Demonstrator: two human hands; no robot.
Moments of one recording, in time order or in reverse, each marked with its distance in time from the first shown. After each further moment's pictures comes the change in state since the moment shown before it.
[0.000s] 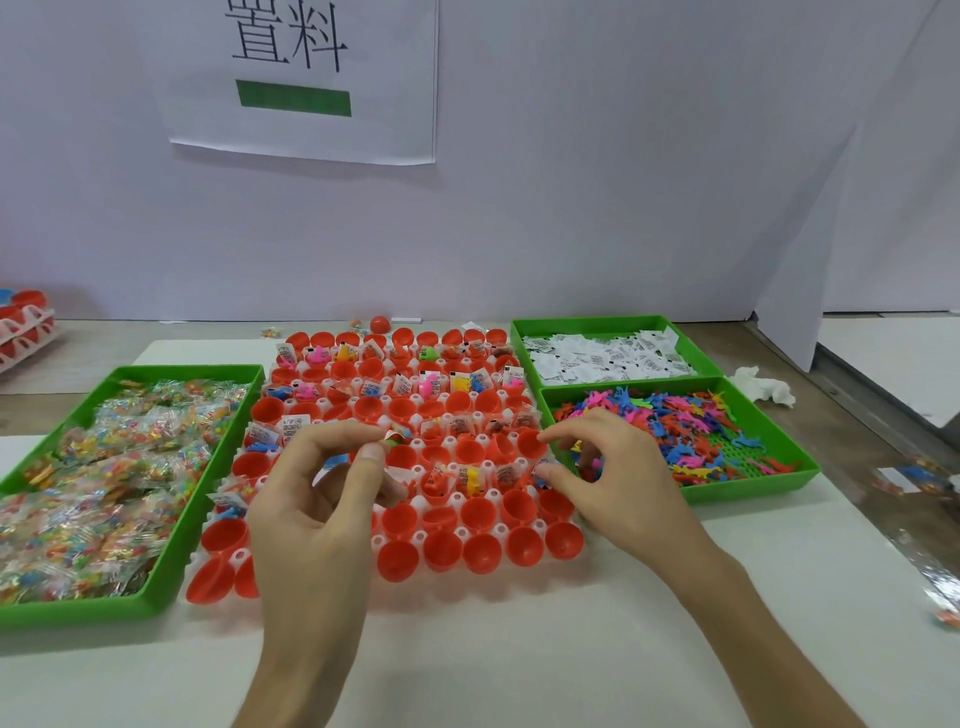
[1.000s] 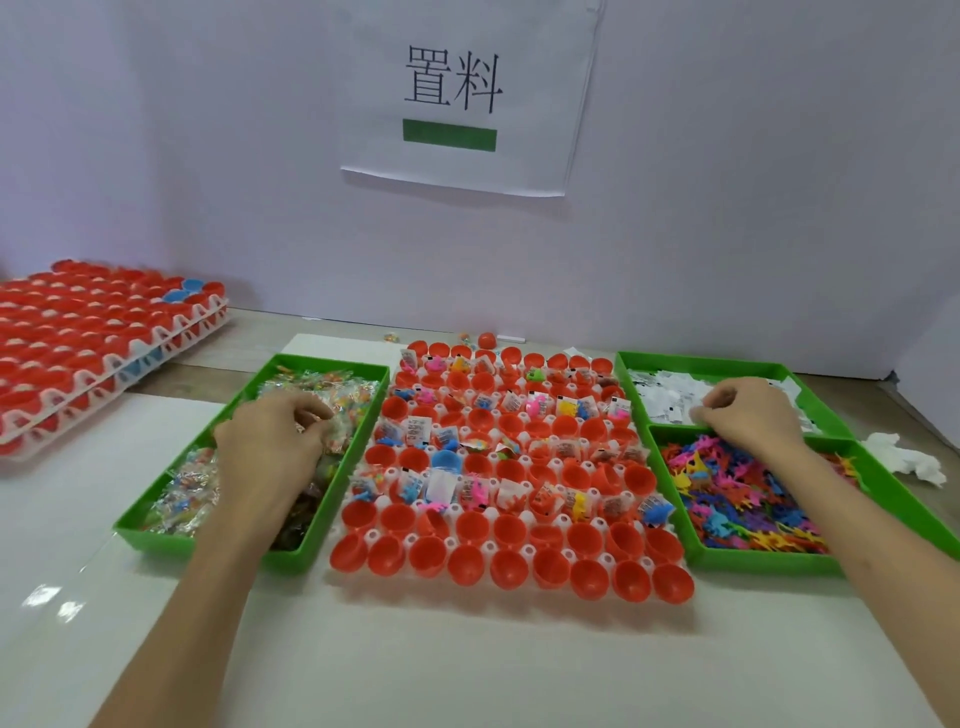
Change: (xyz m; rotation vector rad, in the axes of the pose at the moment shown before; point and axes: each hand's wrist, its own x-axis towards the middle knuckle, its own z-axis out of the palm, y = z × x) left_hand 0.119 -0.048 -0.122 1.065 0.042 -0.099; right_hand 0.132 0.070 -0.009 -0.305 -0.023 0.368
